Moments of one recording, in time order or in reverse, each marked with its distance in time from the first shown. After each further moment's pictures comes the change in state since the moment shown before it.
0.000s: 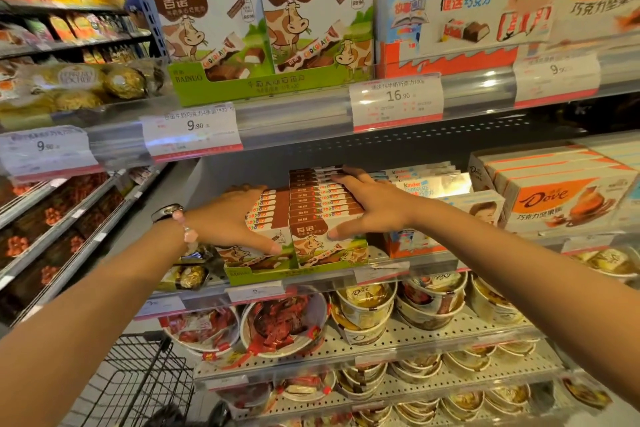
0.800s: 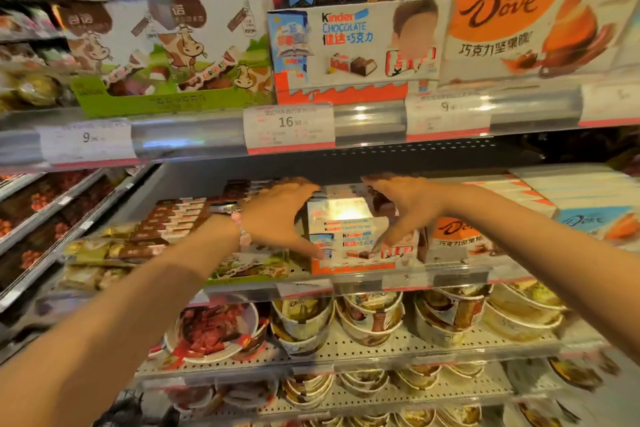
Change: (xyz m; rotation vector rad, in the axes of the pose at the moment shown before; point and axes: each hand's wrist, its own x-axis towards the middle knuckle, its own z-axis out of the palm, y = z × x) left_hand 0.085 0.141 0.030 0.151 0.140 0.043; right_hand -0.064 0.120 -0.085 -0.244 -0.199 0.013
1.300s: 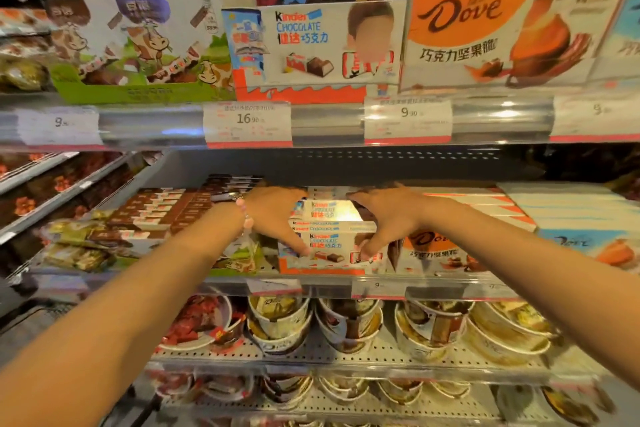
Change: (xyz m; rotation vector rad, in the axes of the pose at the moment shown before) left_hand 0.030 0.032 0.000 0.202 -0.174 -0.143; right_hand 0.011 0.031 0.015 -0.122 0.003 -0.089
